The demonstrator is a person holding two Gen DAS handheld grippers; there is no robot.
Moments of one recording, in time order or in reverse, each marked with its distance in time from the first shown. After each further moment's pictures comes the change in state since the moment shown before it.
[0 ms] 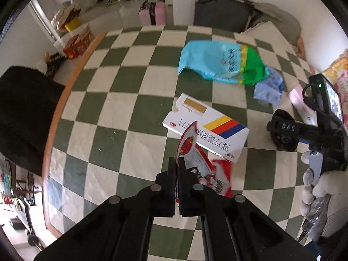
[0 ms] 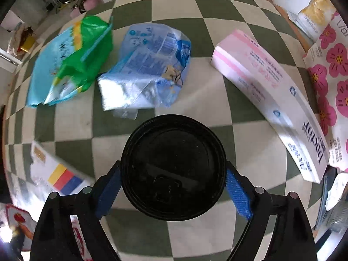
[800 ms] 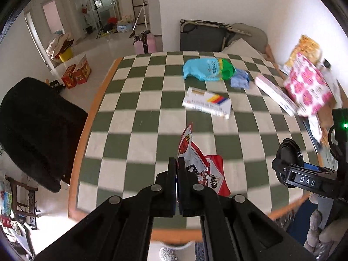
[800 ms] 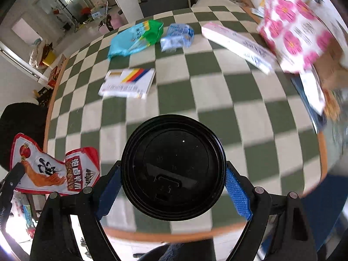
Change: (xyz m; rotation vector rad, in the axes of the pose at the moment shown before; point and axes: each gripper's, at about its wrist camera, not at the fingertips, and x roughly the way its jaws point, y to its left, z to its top) left arm -0.133 0.092 -0.157 0.125 -0.201 -0.077; right arm -0.158 0.008 -0.258 0.050 -0.157 0.123
